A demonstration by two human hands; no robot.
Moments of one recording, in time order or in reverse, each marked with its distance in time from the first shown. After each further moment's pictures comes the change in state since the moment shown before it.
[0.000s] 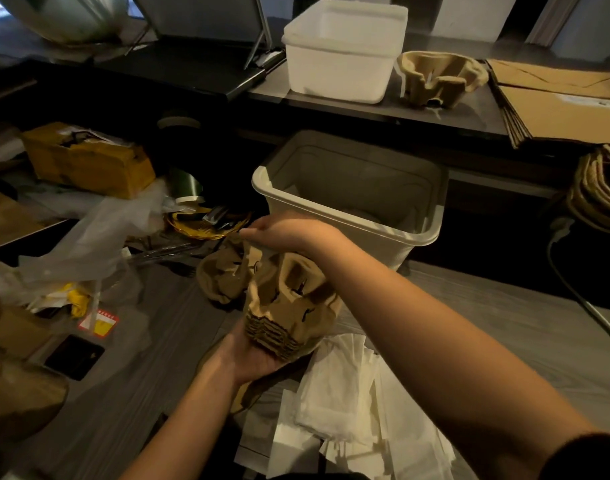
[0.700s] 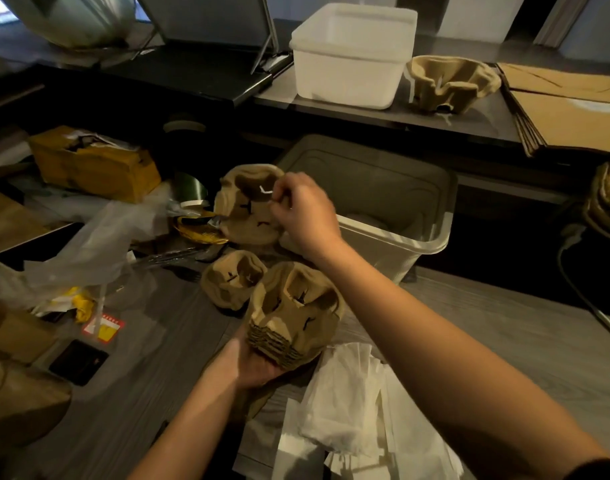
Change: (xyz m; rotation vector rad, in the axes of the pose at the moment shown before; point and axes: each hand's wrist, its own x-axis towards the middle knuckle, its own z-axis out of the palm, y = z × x) left_hand 0.006 0.005 -0.009 -0.039 0.015 0.001; right_hand -0.003 0.006 0.000 0.264 0.765 -0.142
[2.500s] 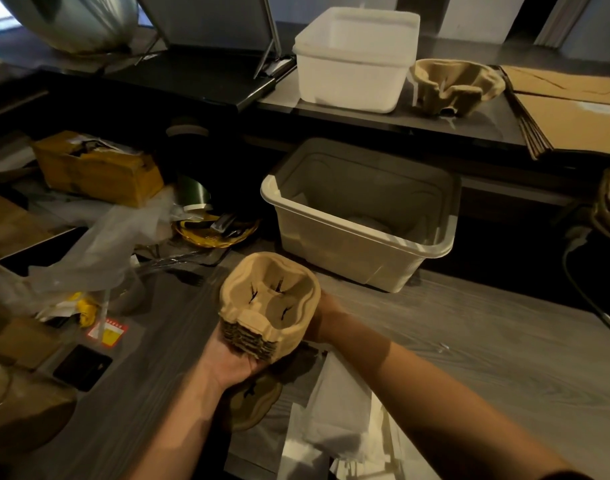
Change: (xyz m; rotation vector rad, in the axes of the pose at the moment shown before) left_hand -0.014 0.022 -0.015 -0.055 -0.034 0.175; right_hand -0.071 0.098 0.071 -0.517 -0.789 -0.001
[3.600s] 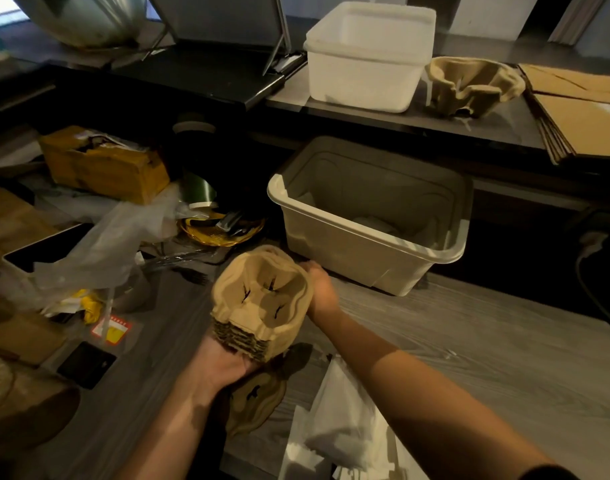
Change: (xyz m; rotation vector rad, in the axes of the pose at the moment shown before) left_hand 0.016 0.013 -0.031 0.030 0.101 0.091; right_hand 0.028 -0.009 -0.003 0.542 0.428 0.154
